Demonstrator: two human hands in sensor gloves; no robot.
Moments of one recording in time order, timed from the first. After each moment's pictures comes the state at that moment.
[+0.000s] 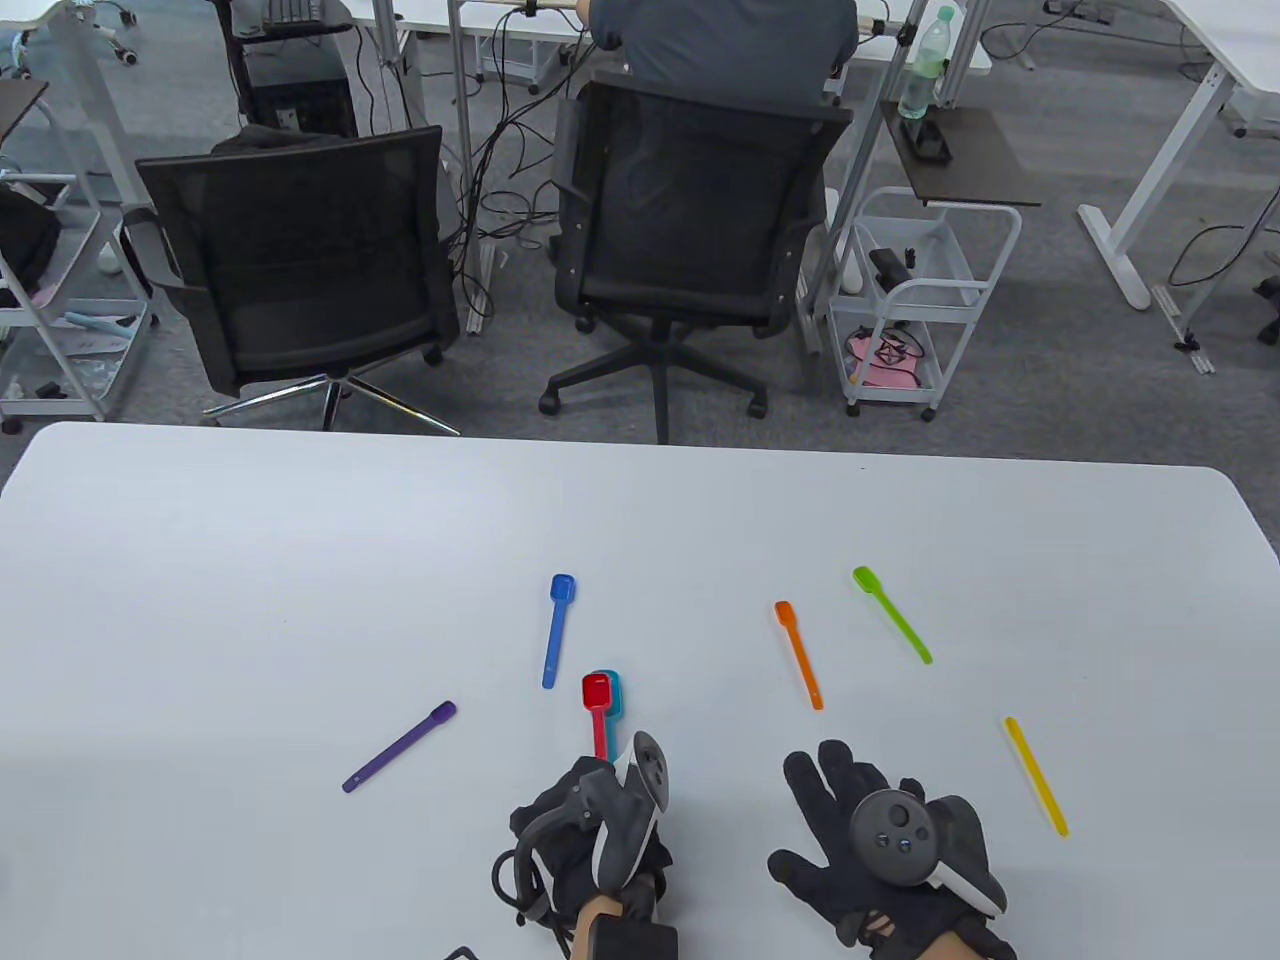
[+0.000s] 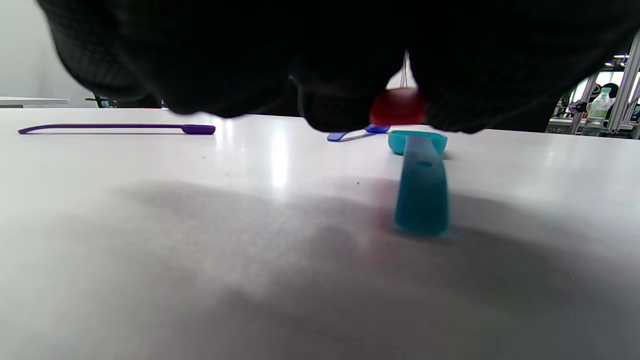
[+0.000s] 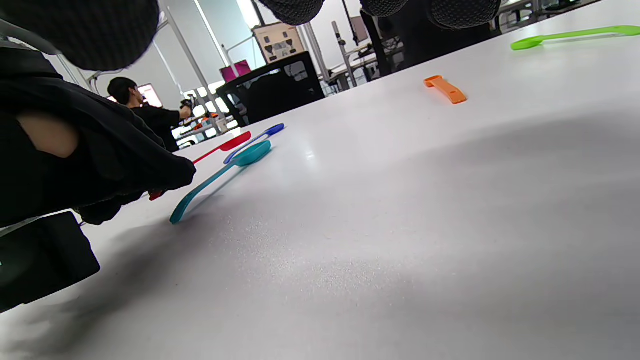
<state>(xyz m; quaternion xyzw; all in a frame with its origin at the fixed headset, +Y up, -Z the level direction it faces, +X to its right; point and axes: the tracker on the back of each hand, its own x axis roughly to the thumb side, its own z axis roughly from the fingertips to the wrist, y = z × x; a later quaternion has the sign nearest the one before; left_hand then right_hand) -0.022 -0.800 -0.301 -0.01 0.26 0.02 0.97 0.237 -0.765 -0.288 0.20 0.09 0.96 0.18</state>
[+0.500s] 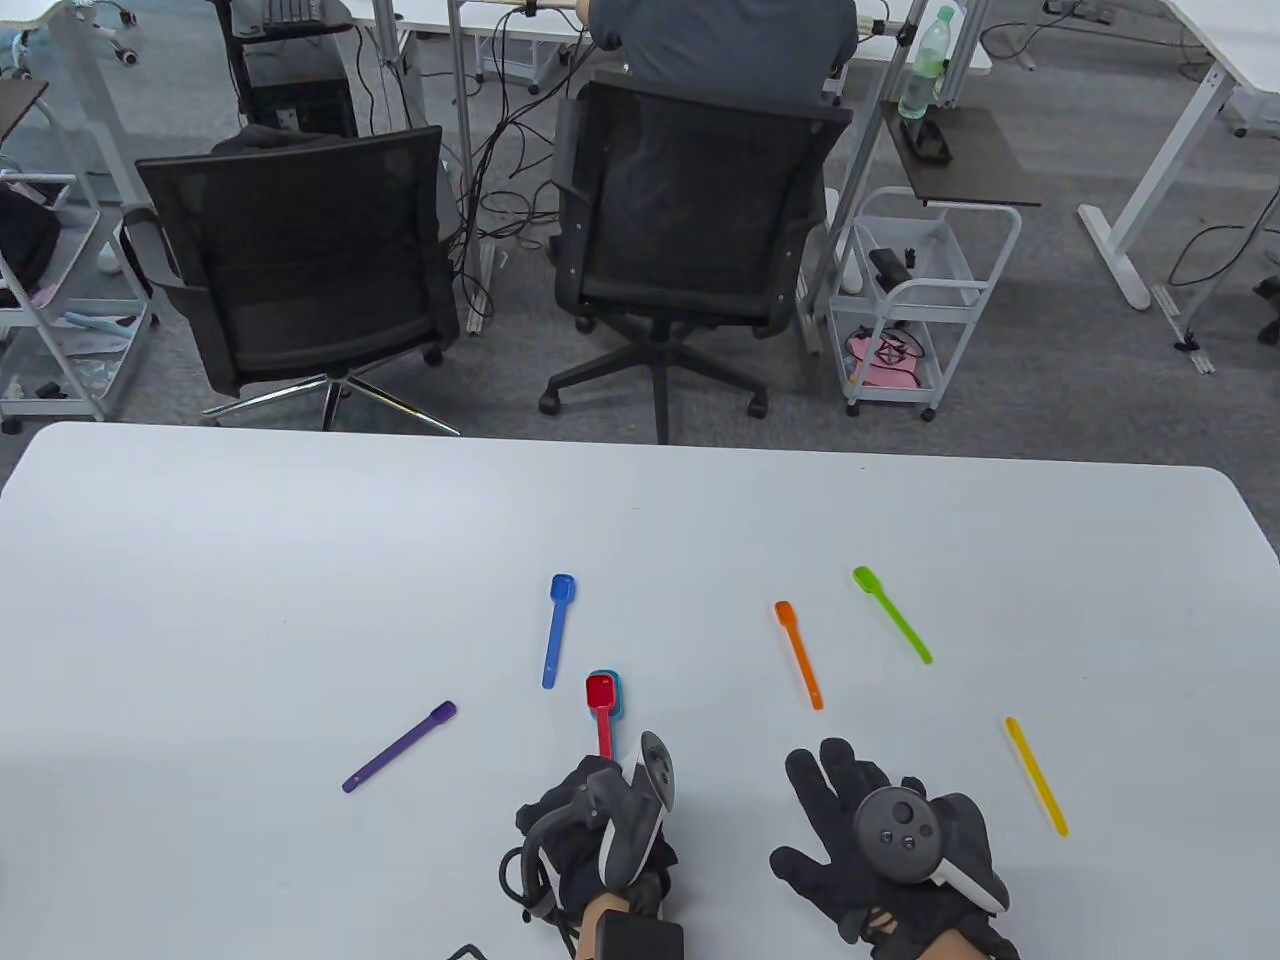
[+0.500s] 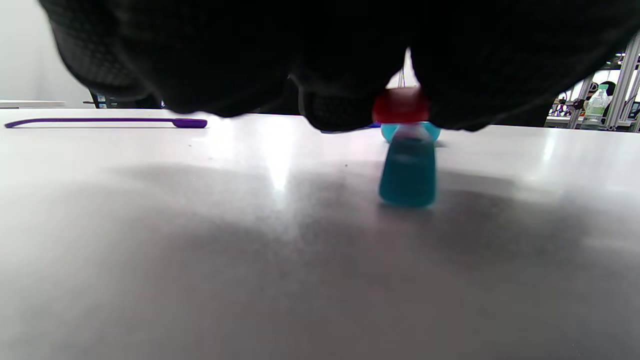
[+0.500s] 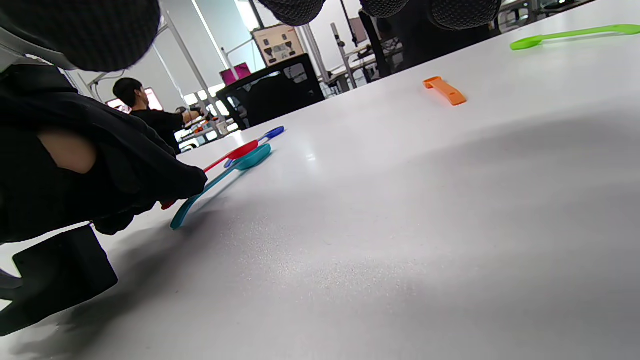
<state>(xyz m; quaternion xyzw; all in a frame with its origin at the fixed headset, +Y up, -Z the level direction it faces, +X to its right) -0.019 -0.798 -0.300 -0.01 0.25 0.02 0.97 0.238 -0.764 -0.289 0.20 0.09 0.96 0.18</state>
